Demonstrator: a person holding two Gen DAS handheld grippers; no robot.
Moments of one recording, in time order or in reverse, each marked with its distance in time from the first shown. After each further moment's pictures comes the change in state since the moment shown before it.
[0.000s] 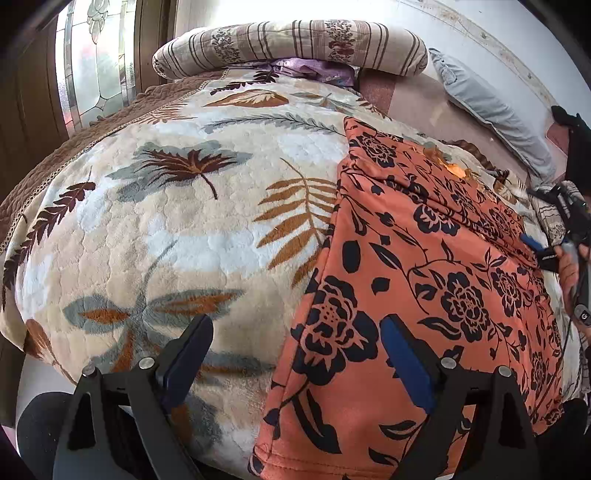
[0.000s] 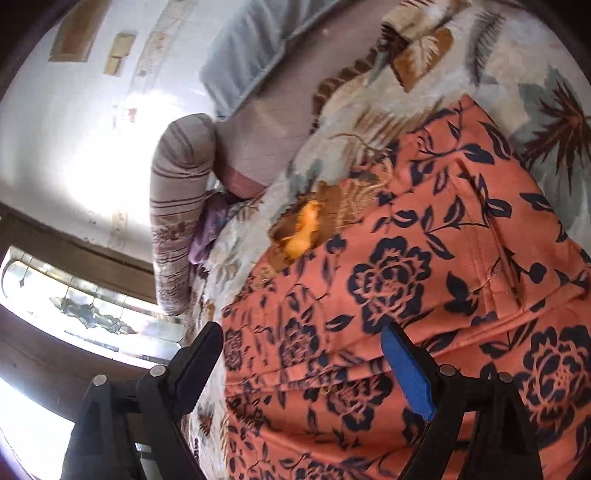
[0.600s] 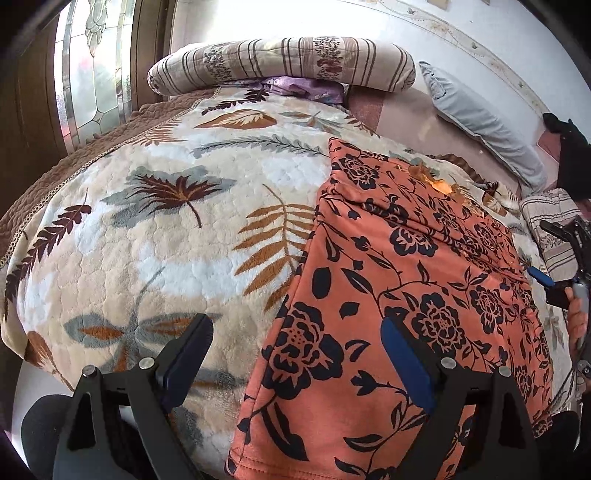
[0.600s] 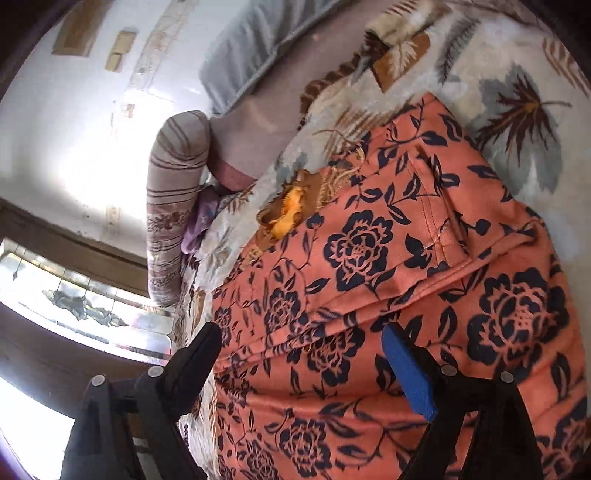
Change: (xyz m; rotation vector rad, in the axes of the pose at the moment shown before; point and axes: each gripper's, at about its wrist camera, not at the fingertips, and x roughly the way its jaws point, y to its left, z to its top) left arm -0.020 -0.020 0.008 0.013 -0.051 -0.019; right arm -0.060 0.012 -0.042 -0.075 -0.023 -0.019
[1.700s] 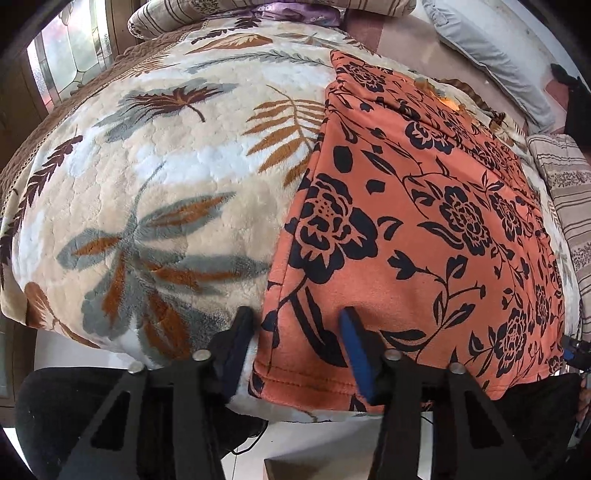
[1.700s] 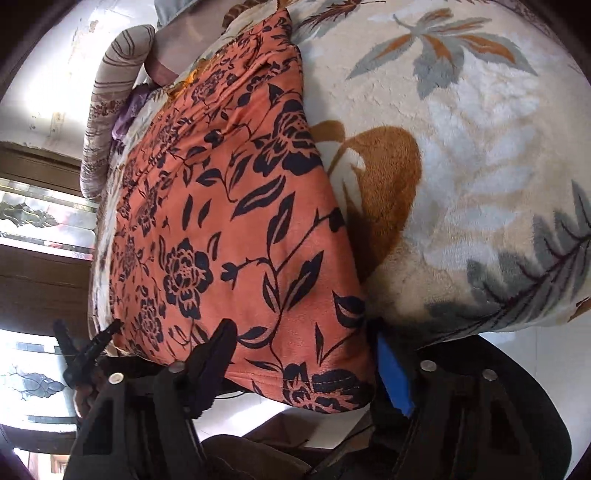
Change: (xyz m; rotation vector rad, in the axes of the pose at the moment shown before) left arm 0.015 0.015 -0.045 0.052 0.288 0.005; right arm -0.133 -0.122 -0.132 -0.080 0.354 -0.330
